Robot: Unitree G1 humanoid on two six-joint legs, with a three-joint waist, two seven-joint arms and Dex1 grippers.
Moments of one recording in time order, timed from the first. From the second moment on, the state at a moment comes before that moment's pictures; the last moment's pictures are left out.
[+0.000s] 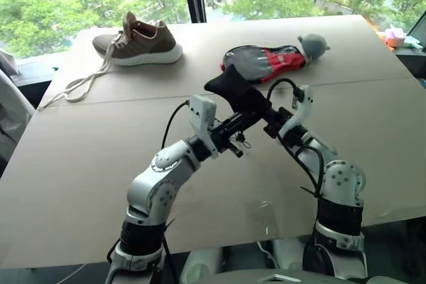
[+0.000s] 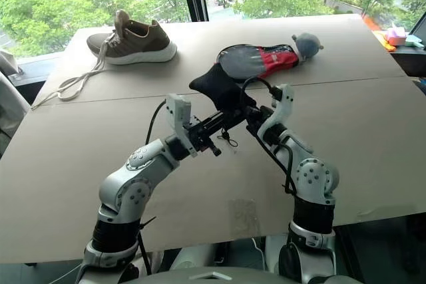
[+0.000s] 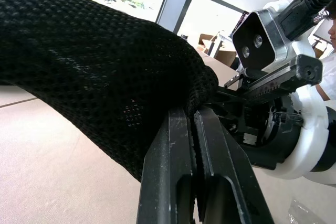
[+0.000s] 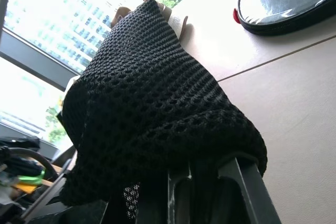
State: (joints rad) left arm -0.25 0.23 -0.06 -0.42 -0.59 0.63 -0.46; right arm -0.39 0.15 -0.25 -0.31 0.87 0.97 0.05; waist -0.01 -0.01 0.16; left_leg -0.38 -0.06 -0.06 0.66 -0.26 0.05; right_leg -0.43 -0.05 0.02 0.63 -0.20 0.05
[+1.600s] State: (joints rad) left arm -0.48 0.06 0.11 -0.26 -0.71 0.80 -0.23; right arm -0.23 -0.24 0.28 -0.14 0.21 0.39 0.38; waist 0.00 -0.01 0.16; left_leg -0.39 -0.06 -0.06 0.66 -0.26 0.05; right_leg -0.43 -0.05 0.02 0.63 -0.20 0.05
